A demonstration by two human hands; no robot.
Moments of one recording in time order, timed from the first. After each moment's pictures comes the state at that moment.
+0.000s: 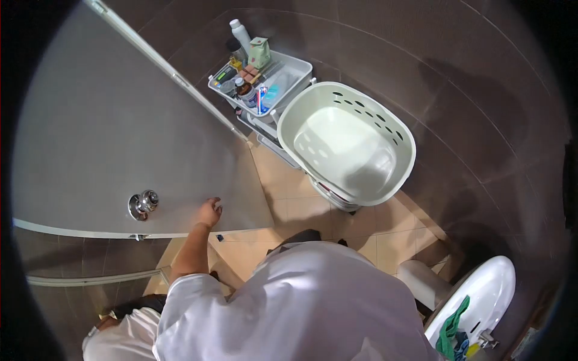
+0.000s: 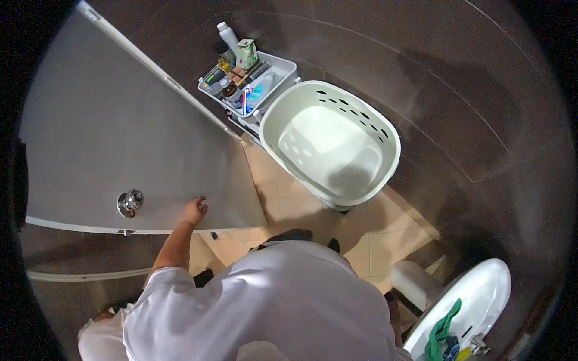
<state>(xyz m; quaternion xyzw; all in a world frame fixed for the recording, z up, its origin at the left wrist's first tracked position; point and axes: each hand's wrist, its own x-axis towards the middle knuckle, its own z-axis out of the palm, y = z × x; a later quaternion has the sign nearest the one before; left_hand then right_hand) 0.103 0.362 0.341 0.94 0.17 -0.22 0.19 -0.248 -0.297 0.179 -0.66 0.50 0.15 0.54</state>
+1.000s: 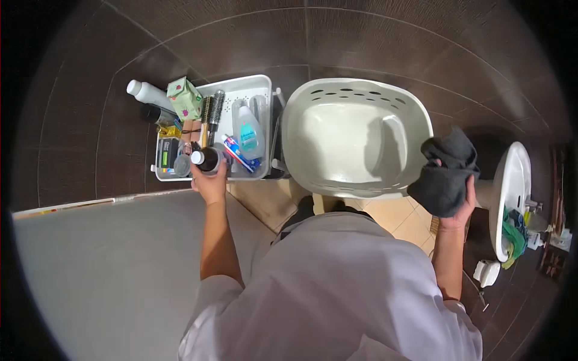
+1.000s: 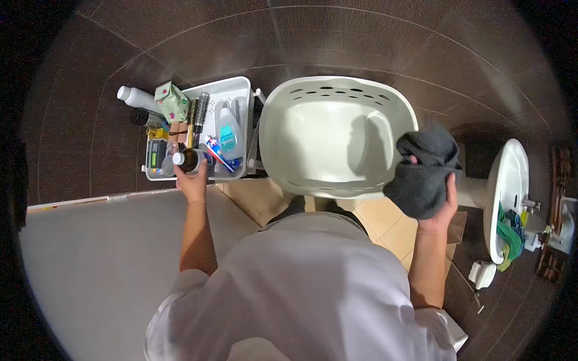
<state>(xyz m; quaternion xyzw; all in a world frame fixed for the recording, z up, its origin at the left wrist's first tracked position) 0.462 0.279 0.354 0.93 -0.05 0.14 0.33 0.106 -0.074 0.487 -0.20 0.20 -0.35 0.89</state>
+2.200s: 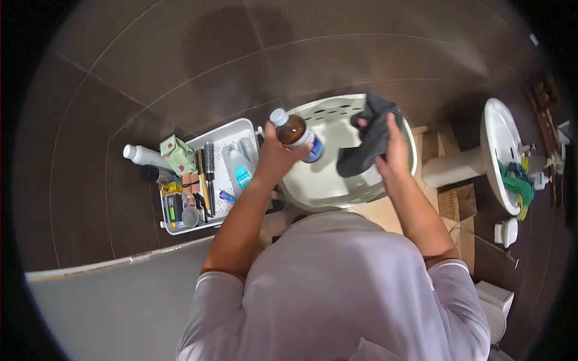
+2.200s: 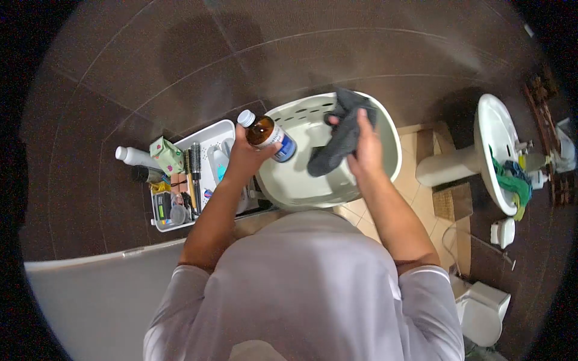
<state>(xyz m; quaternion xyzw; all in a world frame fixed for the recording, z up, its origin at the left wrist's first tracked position) 0.430 0.087 0.472 0.70 -0.38 -0.29 0.53 0.244 -0.048 0.481 -0.31 0.29 -0.41 0.81</state>
